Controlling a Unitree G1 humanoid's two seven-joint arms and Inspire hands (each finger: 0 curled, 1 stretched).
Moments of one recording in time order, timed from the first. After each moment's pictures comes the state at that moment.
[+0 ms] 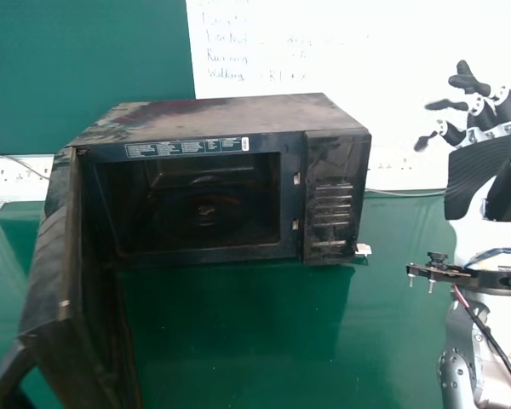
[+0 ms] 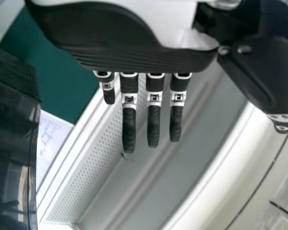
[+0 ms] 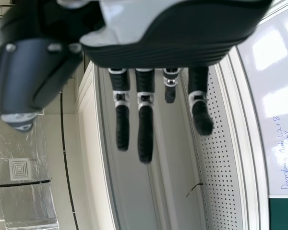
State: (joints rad) left arm -0.28 0.71 1.07 0.78 -0.99 0.14 -1.36; right arm -0.46 -0.17 -0.29 -0.07 0.36 -0.47 0.20
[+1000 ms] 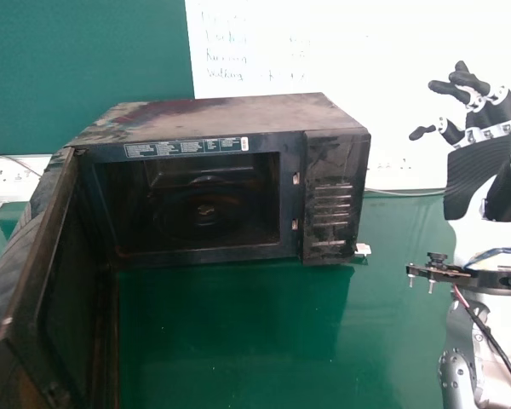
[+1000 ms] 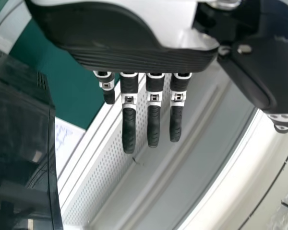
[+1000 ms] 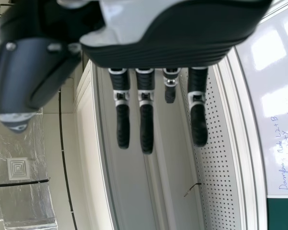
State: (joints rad) left arm -0.25 0.67 1.02 0.67 -1.00 0.13 -1.31; right arm -0.46 -0.17 -0.29 -0.07 0.36 -0.47 0.20
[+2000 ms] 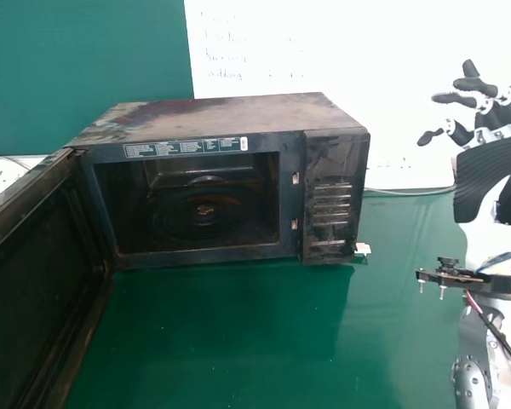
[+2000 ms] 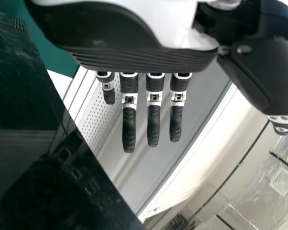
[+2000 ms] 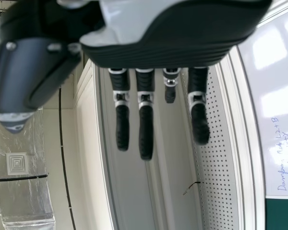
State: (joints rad) left arm -0.30 0.63 0.97 0.47 -1.04 0.10 -1.34; right arm -0.42 -0.20 -0.30 -0.14 0.37 -0.42 0.20
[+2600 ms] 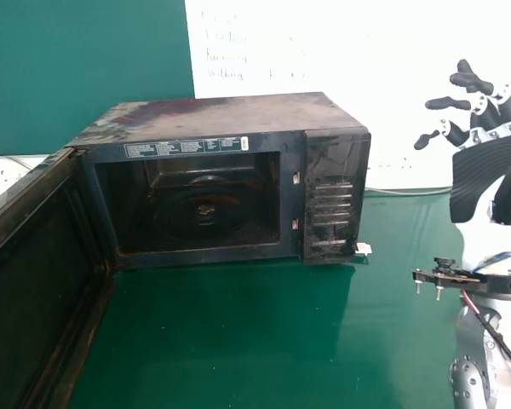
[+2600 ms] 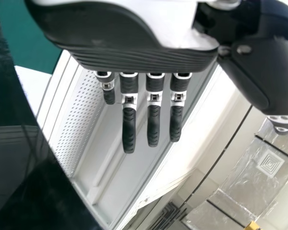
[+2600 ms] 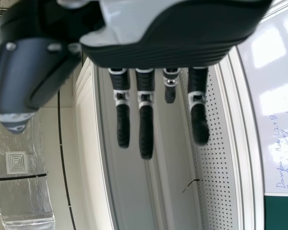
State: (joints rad) left arm -0.40 0.63 0.95 0.47 -1.04 0.02 -1.32; right arm -0.41 -0.20 -0.29 -0.14 0.36 -0.42 0.19
